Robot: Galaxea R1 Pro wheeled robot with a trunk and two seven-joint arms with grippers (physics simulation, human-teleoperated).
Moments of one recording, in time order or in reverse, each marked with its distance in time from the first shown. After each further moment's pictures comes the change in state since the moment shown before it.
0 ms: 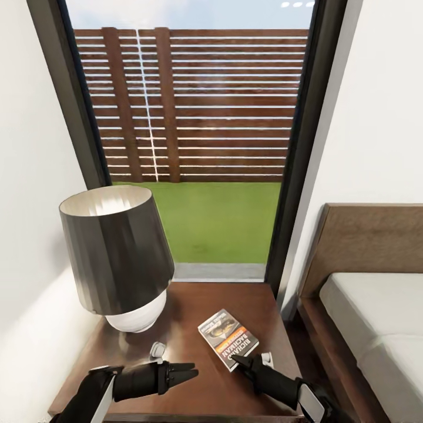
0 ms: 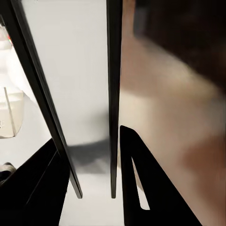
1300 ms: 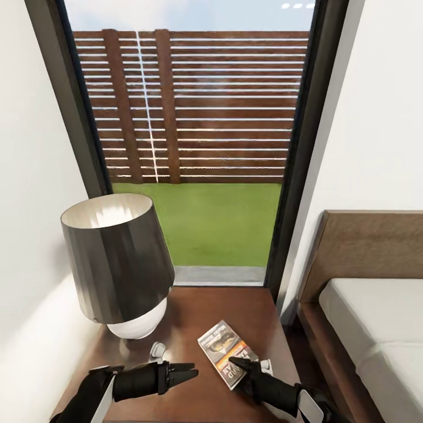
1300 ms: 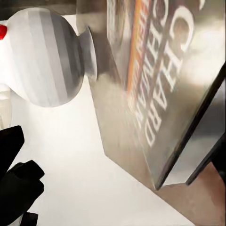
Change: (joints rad) left arm 0.000 0.000 0.000 0.001 -0.002 -0.001 0.004; right arm 0.001 0.001 0.005 0.041 0.022 -0.021 -0.043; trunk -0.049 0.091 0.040
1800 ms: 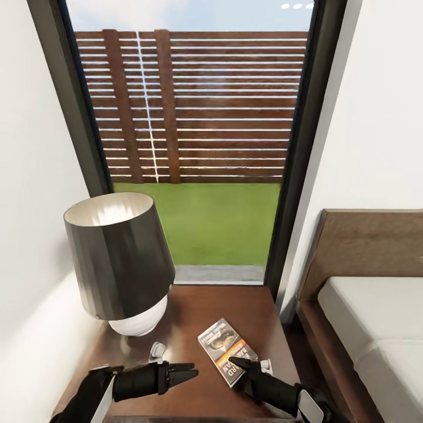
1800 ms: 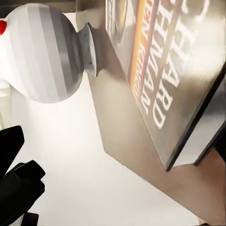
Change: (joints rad) left arm 0.000 0.000 0.001 0.001 0.000 -0.001 0.001; right arm 0.000 0.000 0.000 0.000 -0.001 0.001 0.000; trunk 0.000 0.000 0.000
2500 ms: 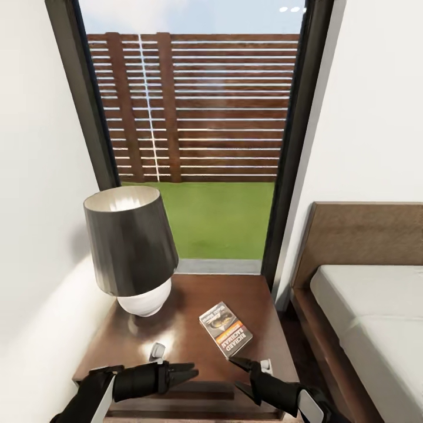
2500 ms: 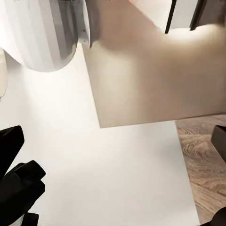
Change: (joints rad) left arm 0.000 0.000 -0.001 0.001 0.000 -0.001 0.000; right arm 0.000 0.000 0.000 0.000 0.000 0.000 0.000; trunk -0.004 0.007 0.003
